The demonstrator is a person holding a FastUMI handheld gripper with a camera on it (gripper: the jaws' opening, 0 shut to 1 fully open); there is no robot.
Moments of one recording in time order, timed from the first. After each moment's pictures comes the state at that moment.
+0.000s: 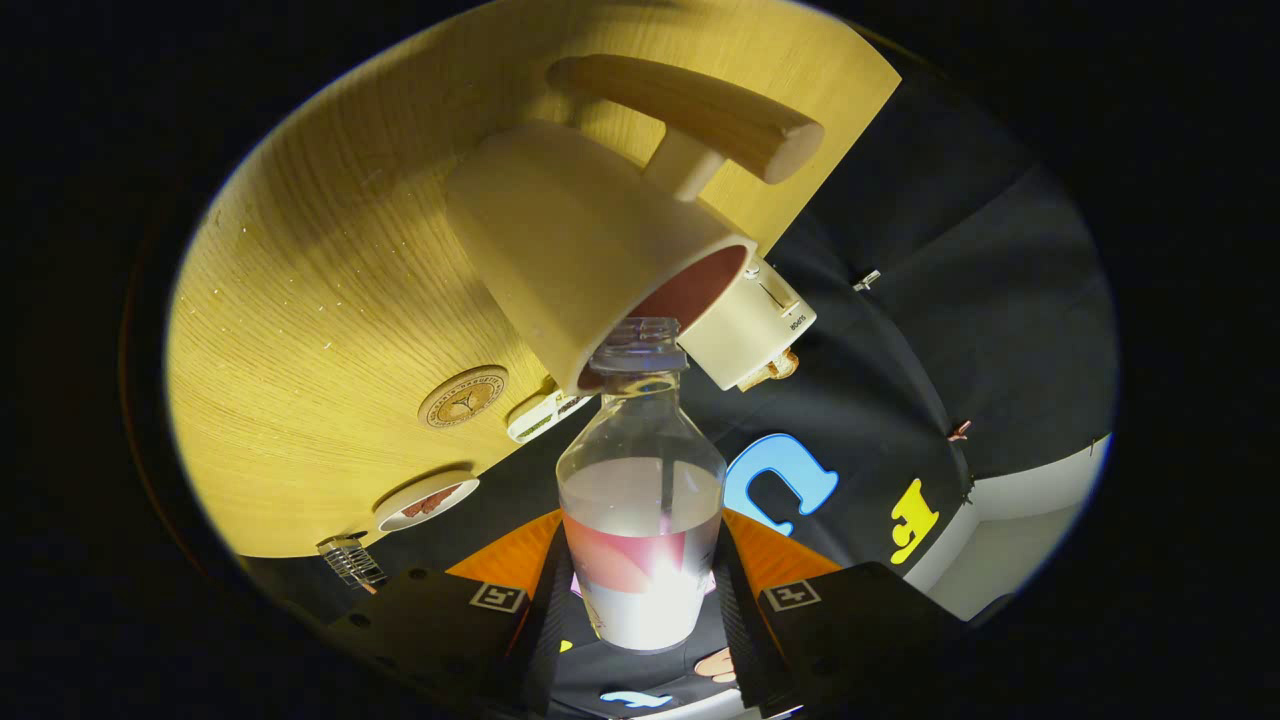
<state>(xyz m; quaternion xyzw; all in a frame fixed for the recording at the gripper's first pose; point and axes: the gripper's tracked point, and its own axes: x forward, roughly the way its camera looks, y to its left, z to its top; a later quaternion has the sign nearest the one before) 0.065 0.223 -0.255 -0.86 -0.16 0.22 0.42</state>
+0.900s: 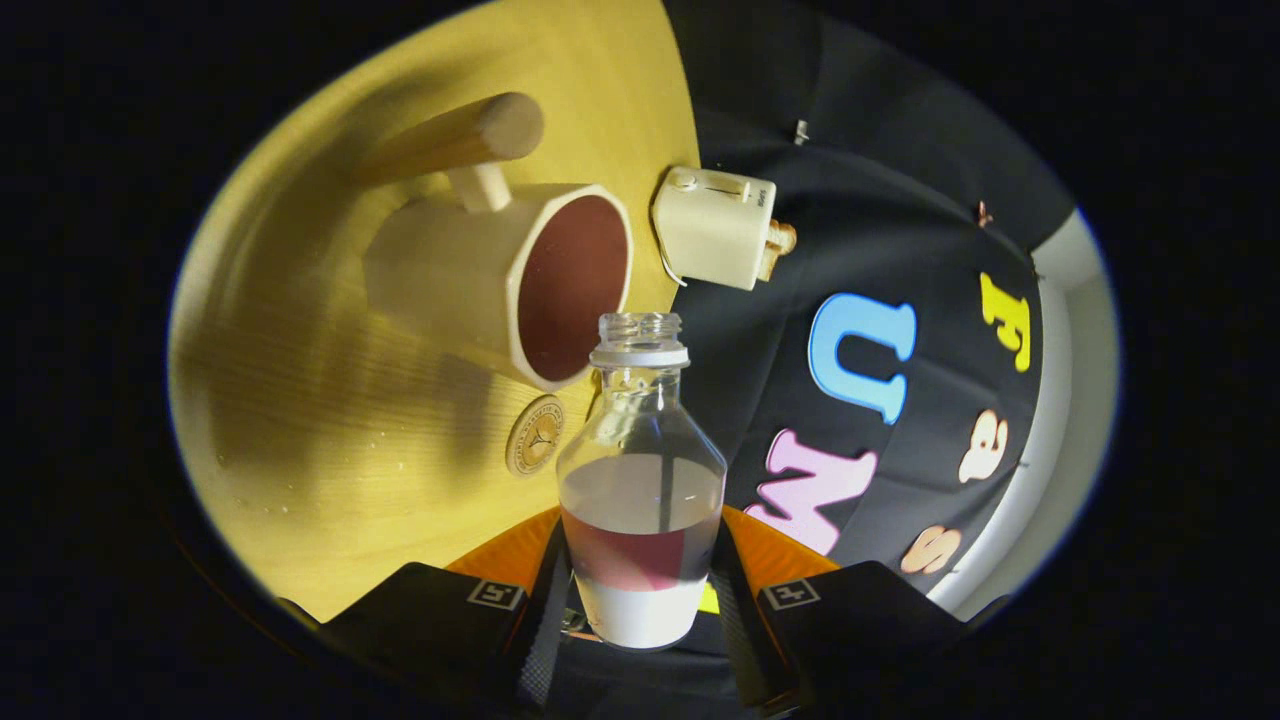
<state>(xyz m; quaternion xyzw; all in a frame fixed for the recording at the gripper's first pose) 0.046 0.177 -0.278 -0.68 0.05 0.23 0.69</state>
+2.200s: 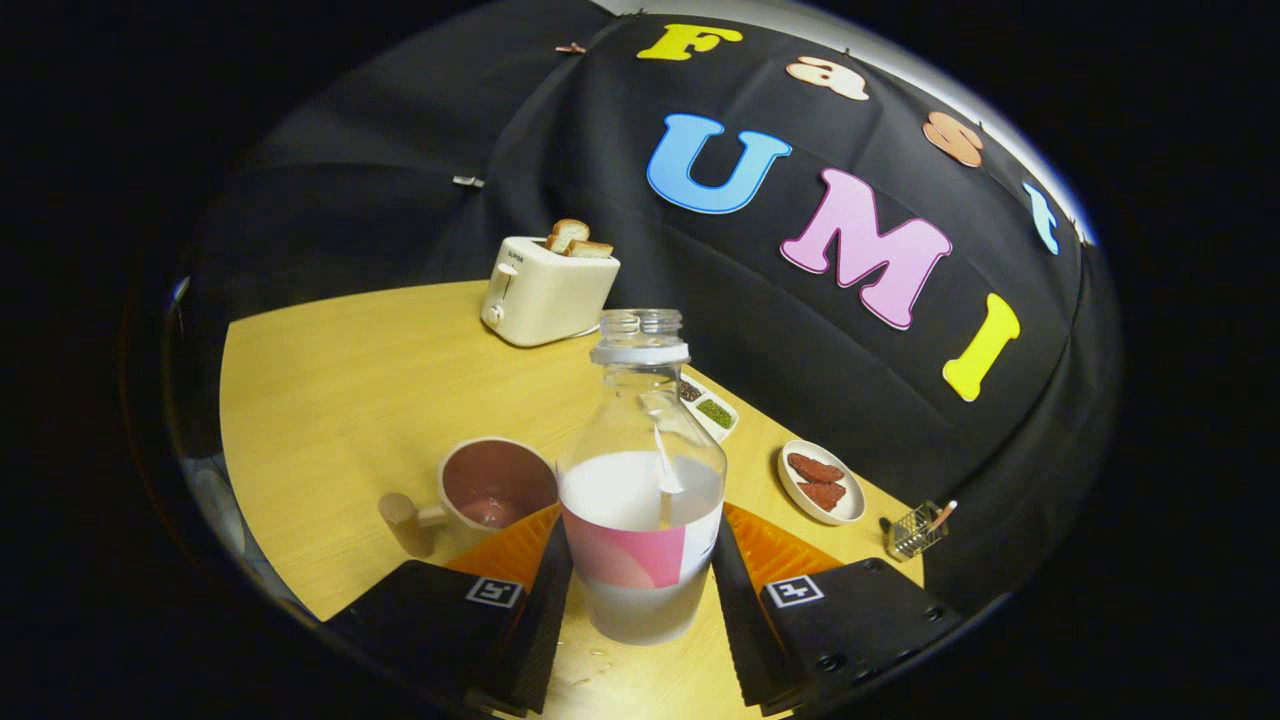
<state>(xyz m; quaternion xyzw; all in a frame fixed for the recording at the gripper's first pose) 0.018 0.200 -0.248 -0.11 0.20 0.26 0.94</state>
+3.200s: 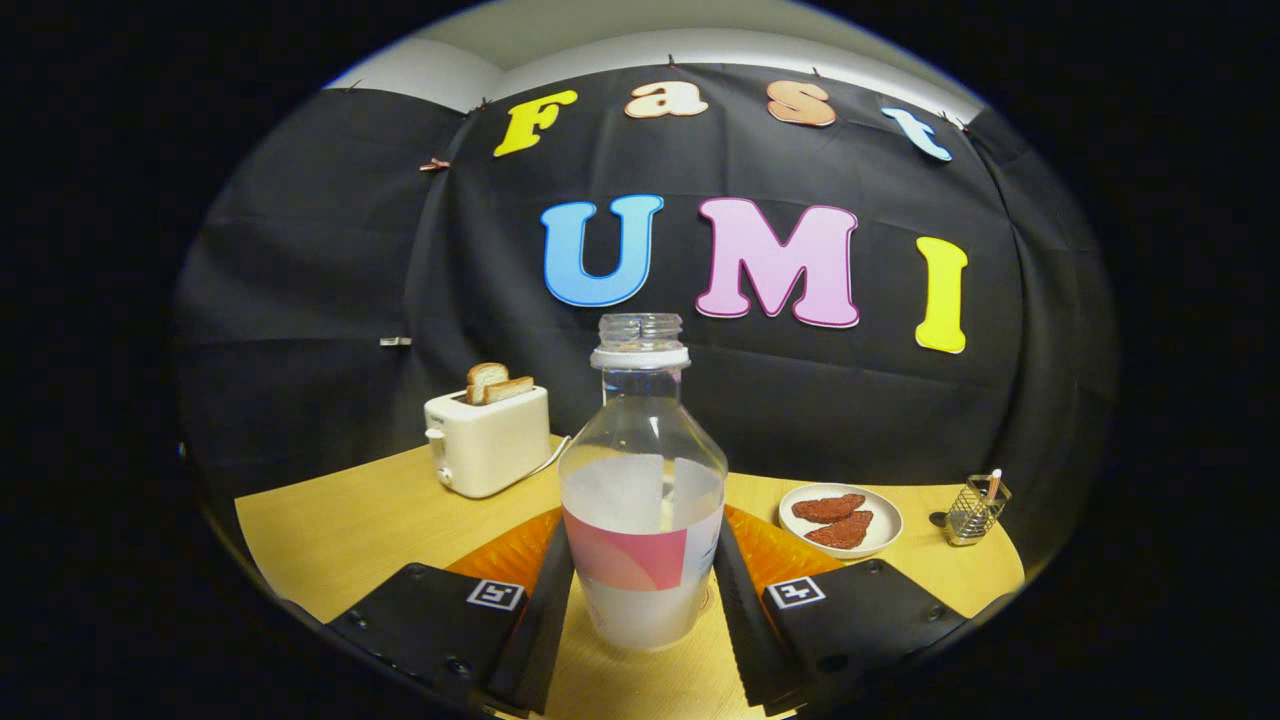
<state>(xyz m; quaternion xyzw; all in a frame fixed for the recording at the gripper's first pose) 0.131 0.159 -0.206 0.09 0.10 0.20 0.97</state>
